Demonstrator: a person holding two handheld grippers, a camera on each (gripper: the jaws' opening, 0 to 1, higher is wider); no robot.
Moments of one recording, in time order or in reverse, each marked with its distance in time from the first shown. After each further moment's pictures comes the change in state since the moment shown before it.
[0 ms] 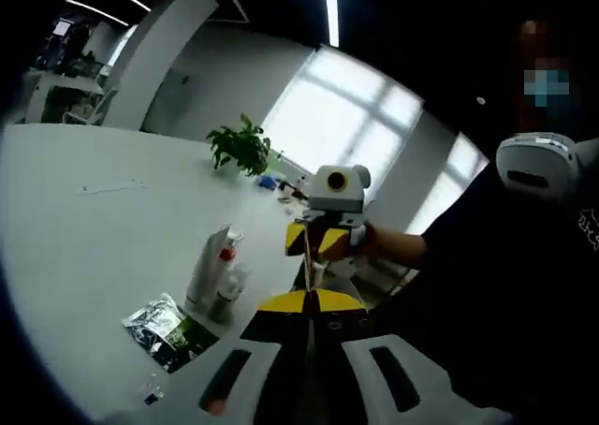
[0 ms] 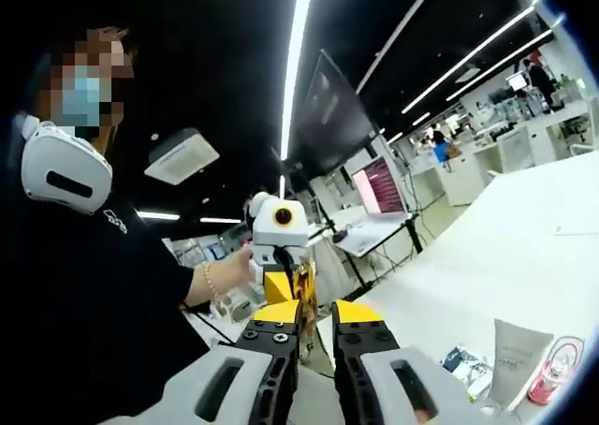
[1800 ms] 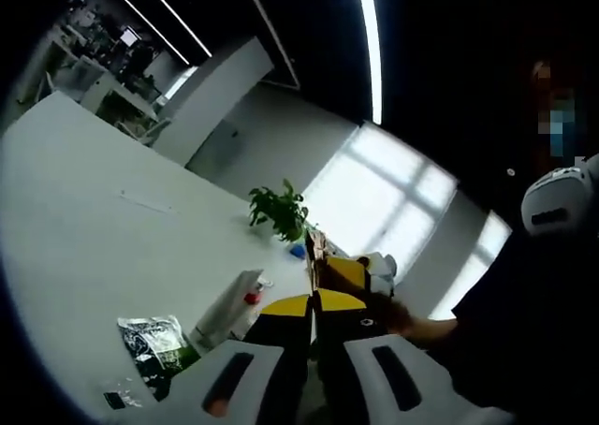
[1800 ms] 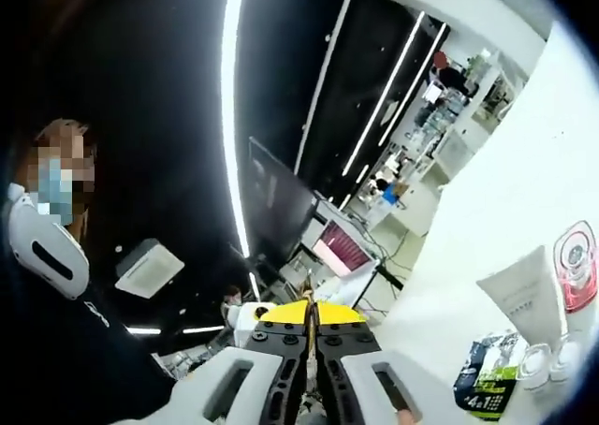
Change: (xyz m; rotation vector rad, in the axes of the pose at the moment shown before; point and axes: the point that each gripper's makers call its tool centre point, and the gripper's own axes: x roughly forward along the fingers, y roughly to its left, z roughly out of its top) left arm -0.002 0.023 0.022 -0.204 -0.458 0.152; right arm -0.012 -0.031 0.018 0.276 -0.415 -0.197
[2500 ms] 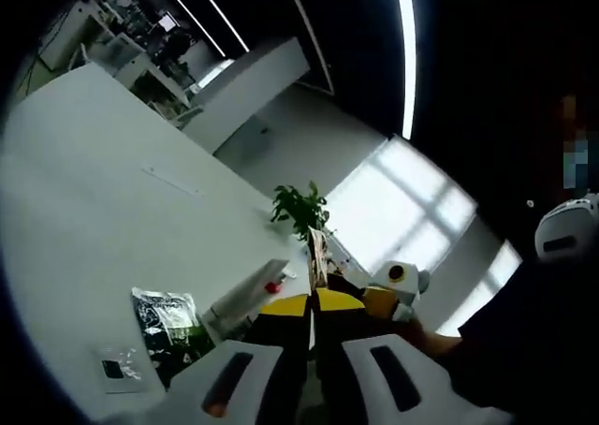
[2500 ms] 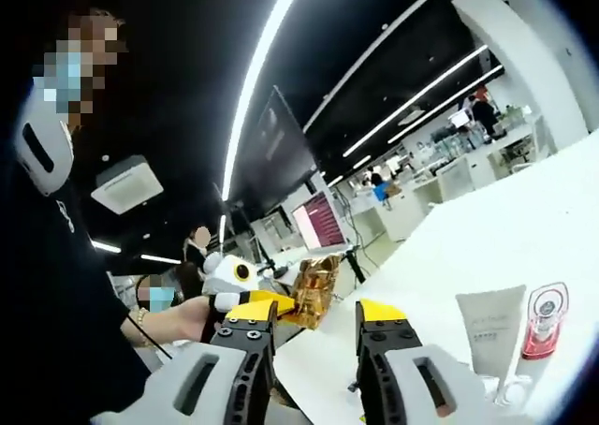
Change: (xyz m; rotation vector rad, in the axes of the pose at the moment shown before) left arm -0.020 0.038 -0.011 -0.175 -0.014 0.116; right arm -0.007 -0.015 -0.029 -0.332 0.157 -0.075
